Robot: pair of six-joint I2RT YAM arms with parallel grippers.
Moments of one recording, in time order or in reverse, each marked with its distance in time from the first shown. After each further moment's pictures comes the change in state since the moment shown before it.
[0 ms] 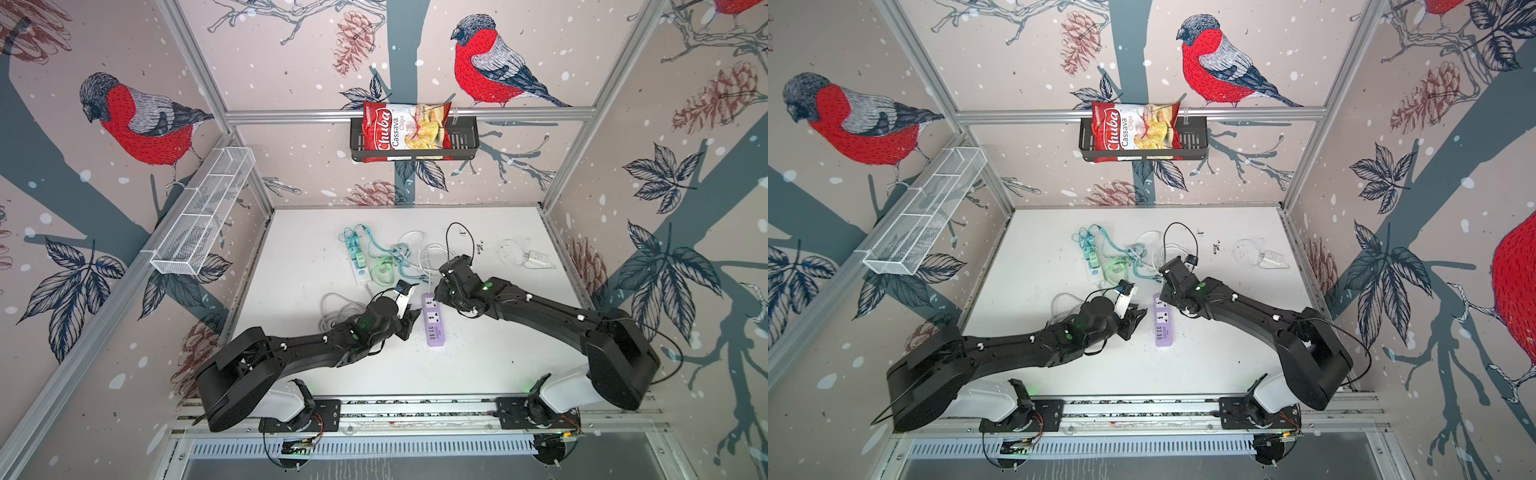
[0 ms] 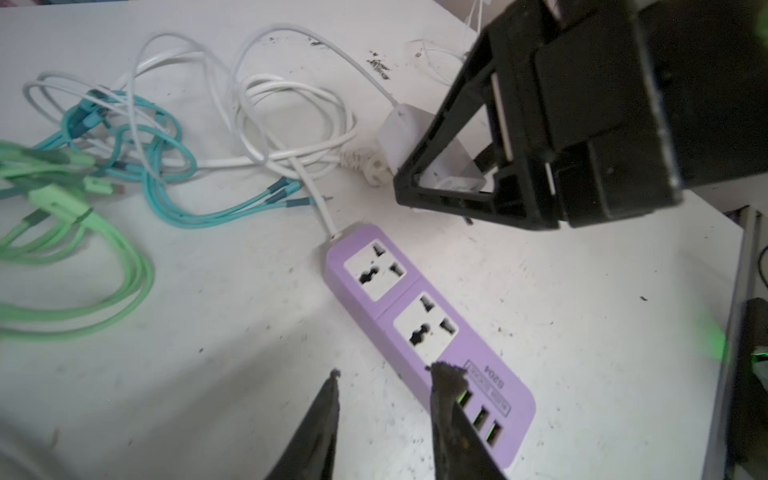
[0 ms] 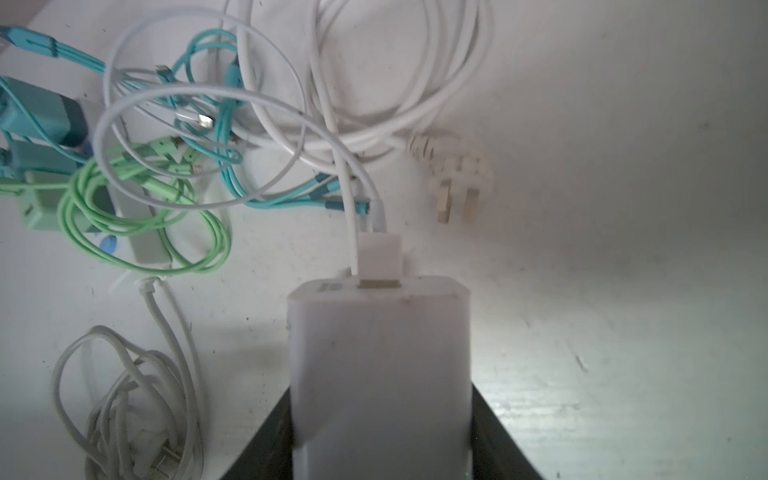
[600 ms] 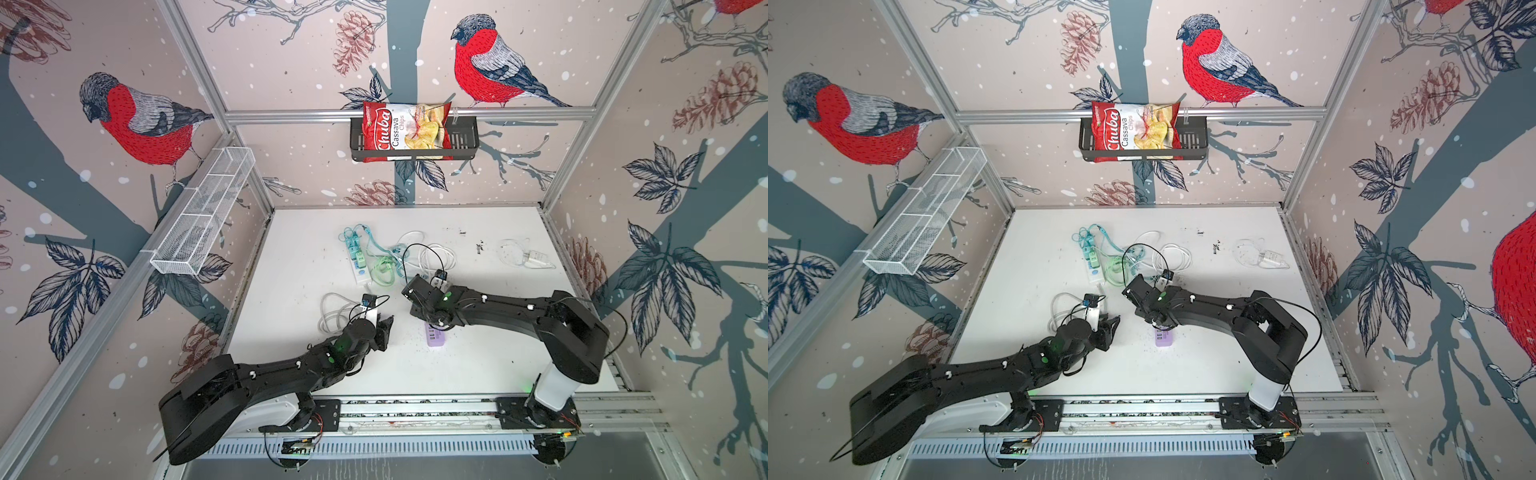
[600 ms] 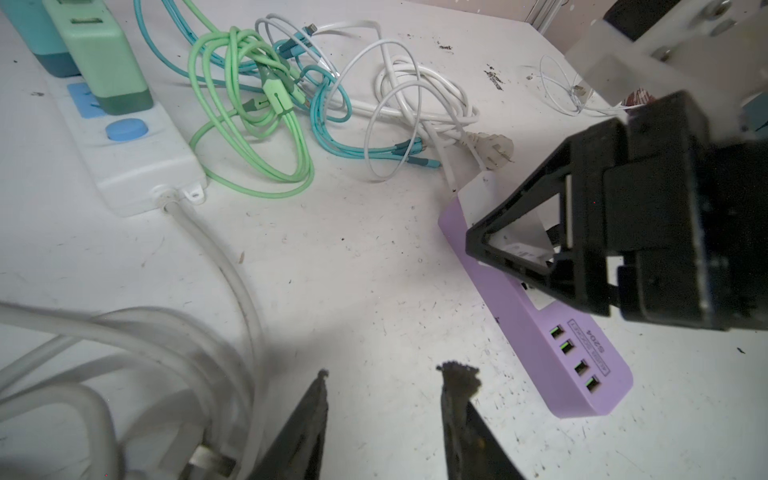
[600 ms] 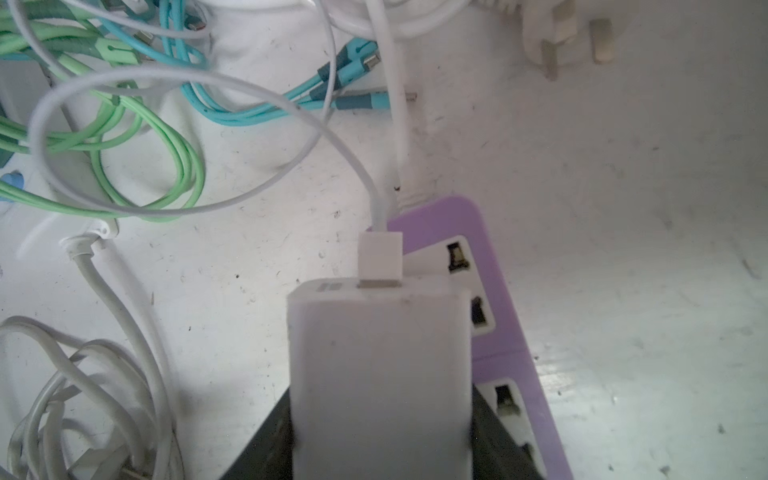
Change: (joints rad) left arm -0.004 -0.208 -0.251 0.057 -0.190 -0.137; right arm 0.192 0.230 0.121 -0.031 0.103 0.208
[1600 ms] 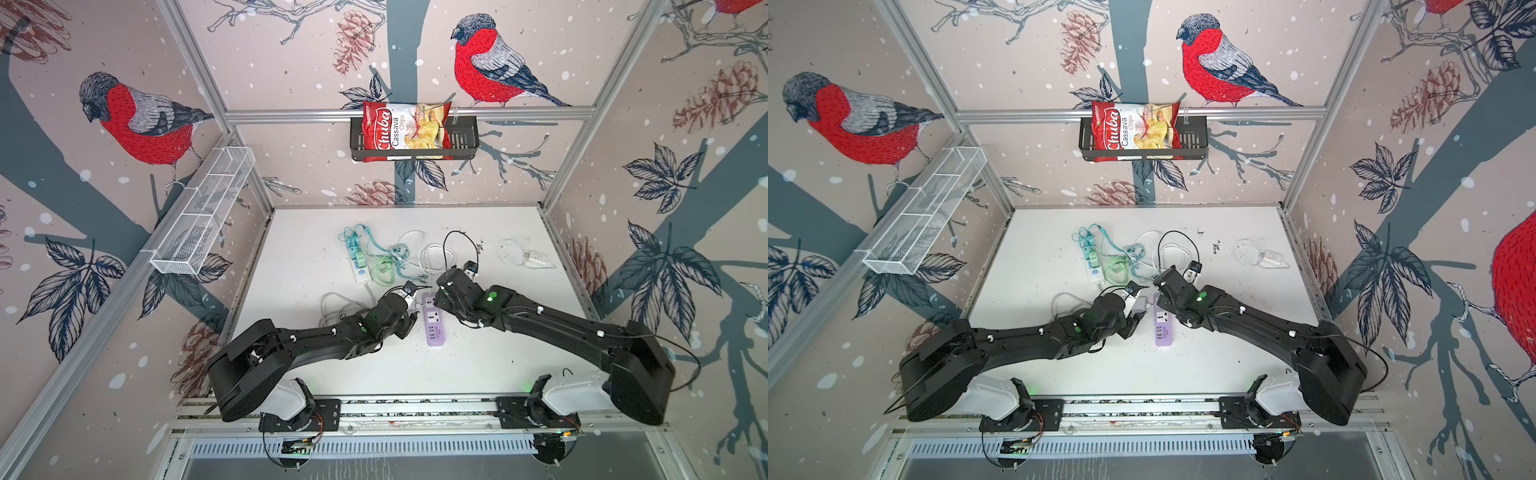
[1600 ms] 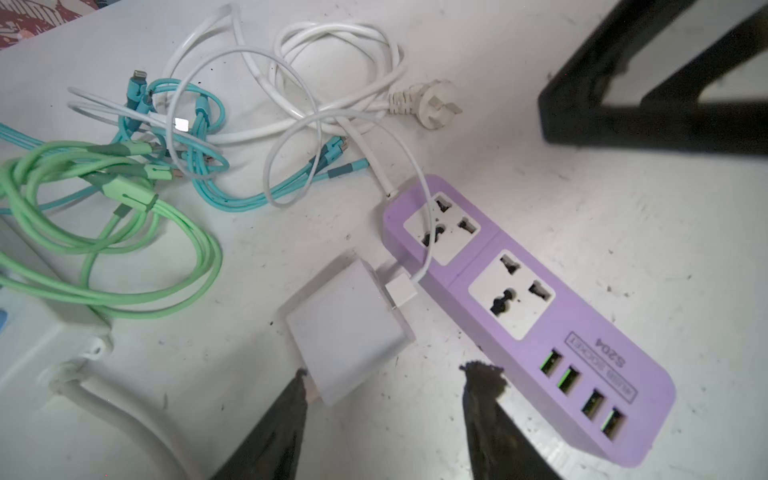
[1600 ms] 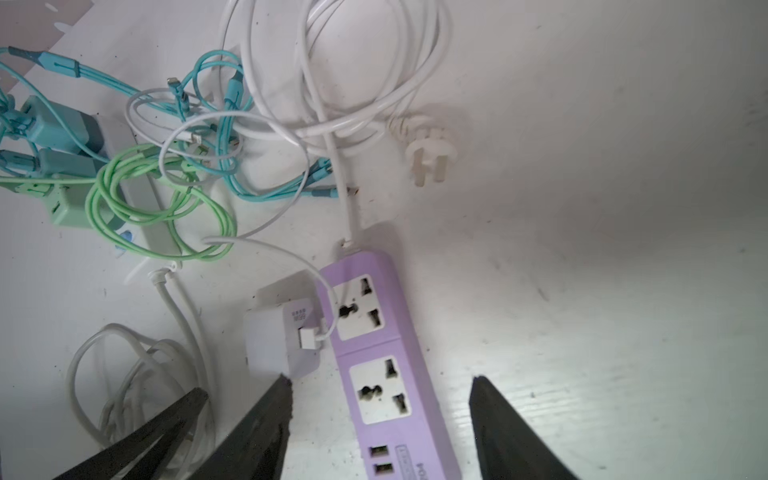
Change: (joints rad) left arm -0.001 0.303 0.396 -0.302 0.099 0.369; right arm -0.140 -0.388 -0.171 -0.047 -0.006 -0.143
